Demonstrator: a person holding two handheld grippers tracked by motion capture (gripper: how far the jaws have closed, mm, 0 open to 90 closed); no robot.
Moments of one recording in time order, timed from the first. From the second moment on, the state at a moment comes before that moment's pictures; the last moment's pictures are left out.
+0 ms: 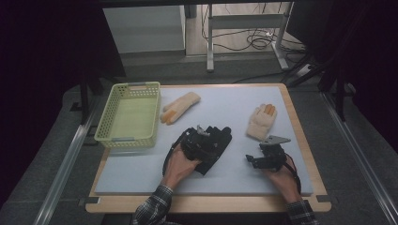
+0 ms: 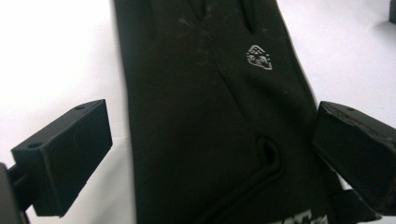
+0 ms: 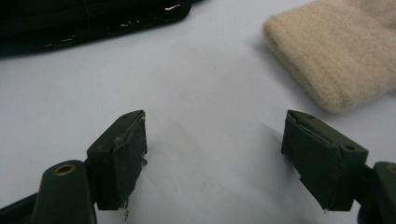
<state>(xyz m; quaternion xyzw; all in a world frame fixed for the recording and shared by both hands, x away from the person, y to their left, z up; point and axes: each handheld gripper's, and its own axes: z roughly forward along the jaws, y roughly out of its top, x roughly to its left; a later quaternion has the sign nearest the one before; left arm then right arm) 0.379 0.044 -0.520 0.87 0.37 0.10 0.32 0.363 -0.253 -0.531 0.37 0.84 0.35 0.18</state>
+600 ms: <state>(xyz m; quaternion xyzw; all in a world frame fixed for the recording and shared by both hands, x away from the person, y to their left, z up) 0.368 0.027 -0.526 0.88 0.38 0.11 0.26 0.363 -0.252 -0.531 0.37 0.84 0.35 0.19</state>
